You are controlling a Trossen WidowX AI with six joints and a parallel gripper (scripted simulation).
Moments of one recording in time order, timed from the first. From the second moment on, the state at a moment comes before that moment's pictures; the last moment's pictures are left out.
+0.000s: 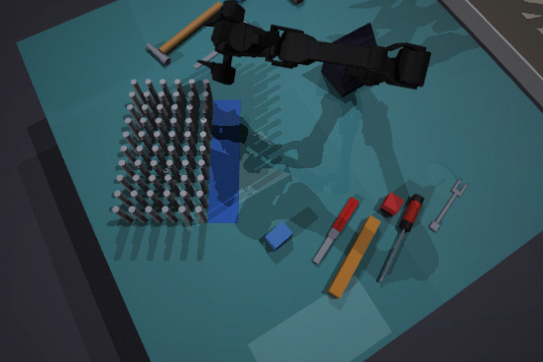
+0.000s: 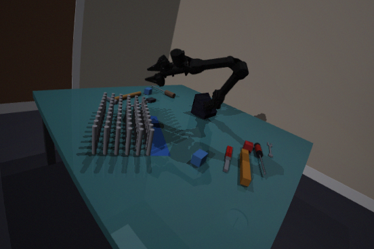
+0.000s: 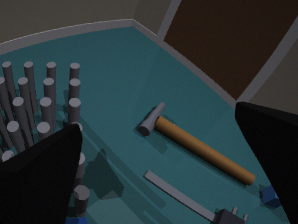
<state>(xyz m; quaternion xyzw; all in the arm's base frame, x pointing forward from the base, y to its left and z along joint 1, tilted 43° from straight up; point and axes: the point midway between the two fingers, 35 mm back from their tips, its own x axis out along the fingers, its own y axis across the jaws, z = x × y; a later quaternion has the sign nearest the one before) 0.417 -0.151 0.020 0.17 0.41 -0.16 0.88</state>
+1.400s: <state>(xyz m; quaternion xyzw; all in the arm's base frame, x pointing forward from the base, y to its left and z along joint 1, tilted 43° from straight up) 0.033 -0.314 -0.214 0.50 0.64 -0.35 0.47</state>
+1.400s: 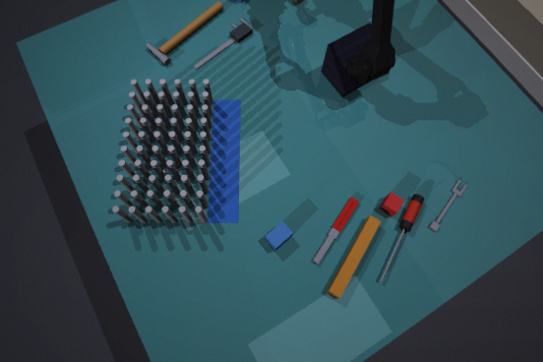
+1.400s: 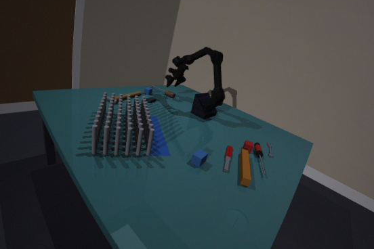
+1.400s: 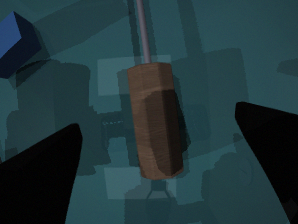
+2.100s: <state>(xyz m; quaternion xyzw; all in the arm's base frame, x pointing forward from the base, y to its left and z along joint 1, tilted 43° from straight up) 0.035 -0.312 -0.214 0.50 0.63 -0.36 0.47</state>
